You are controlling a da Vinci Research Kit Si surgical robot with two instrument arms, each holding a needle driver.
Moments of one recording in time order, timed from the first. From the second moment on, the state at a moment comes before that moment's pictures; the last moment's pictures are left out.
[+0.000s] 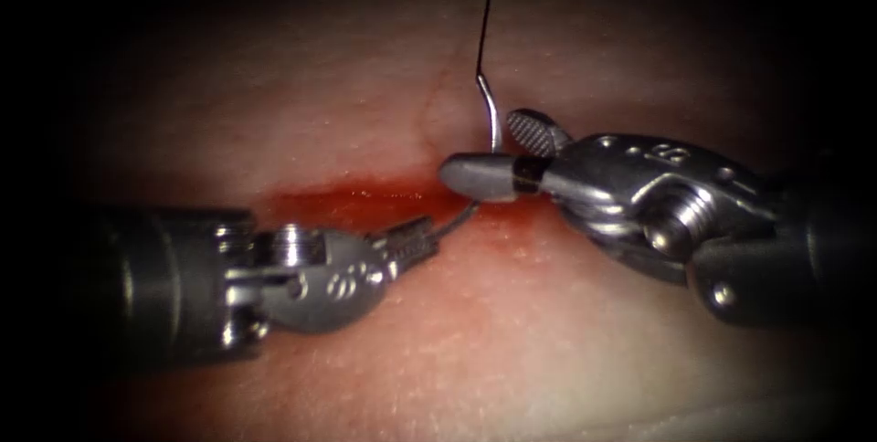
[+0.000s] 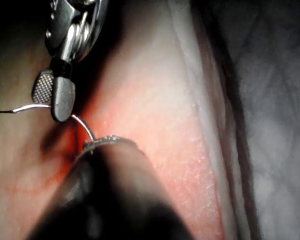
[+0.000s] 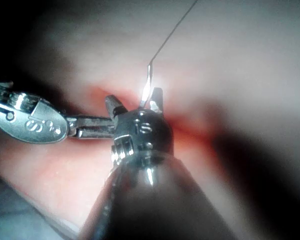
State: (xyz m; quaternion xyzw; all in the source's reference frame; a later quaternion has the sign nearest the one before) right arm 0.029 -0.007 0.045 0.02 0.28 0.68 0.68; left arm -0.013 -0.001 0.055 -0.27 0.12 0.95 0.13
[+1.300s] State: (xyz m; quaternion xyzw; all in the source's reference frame) right arm 0.028 -0.007 0.046 0.03 0.32 0.66 0.68; left arm -0.013 0.001 0.051 -0.39 0.03 0.90 0.19
